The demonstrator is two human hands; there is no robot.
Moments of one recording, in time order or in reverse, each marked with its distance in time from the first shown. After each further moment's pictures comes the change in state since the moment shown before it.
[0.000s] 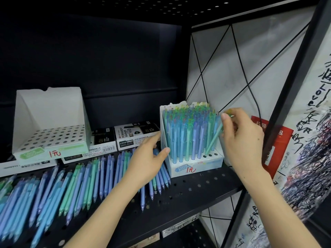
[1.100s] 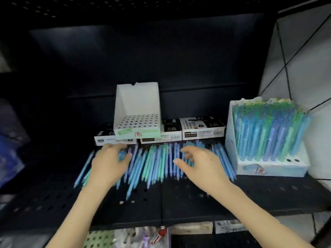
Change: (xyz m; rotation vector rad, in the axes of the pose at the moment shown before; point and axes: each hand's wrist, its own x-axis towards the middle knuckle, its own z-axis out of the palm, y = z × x) left_hand -0.105 -0.083 -0.153 0.594 0.347 -0.491; right_hand -0.092 -0.118 0.092 0.172 -0.891 -0.170
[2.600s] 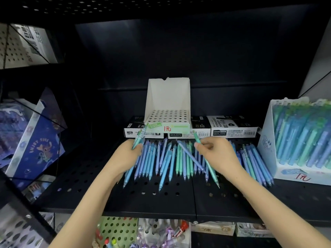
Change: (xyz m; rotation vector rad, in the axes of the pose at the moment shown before) left_hand 0.007 -0.047 -0.020 -0.401 -0.136 -0.110; right_hand 0.032 -0.034 0.022 0.338 -0.010 0.158
